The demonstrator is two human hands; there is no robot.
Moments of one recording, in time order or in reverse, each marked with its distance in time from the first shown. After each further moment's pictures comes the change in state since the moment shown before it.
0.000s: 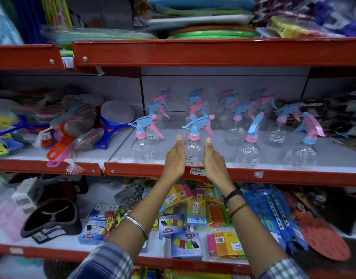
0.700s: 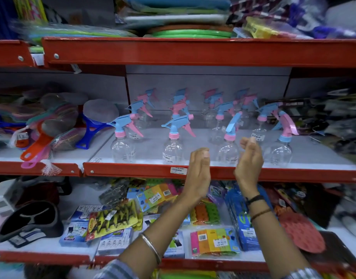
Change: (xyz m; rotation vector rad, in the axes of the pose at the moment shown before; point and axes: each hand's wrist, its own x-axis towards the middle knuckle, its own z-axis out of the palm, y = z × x) left_hand -0.043 0.004 0.098 -0.032 -0.092 0.273; right_hand 0.003 0.041 -0.100 0.230 0.599 -0.083
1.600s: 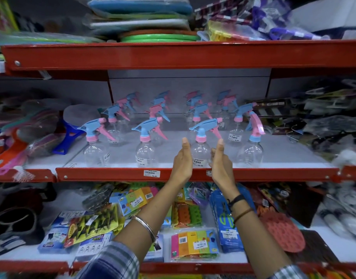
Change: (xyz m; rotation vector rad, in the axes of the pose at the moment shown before) left_hand 0.040 0.021 0.051 -0.072 -0.007 -0.321; right_hand 0.014 0.006 -0.034 -0.116 -0.390 0.195
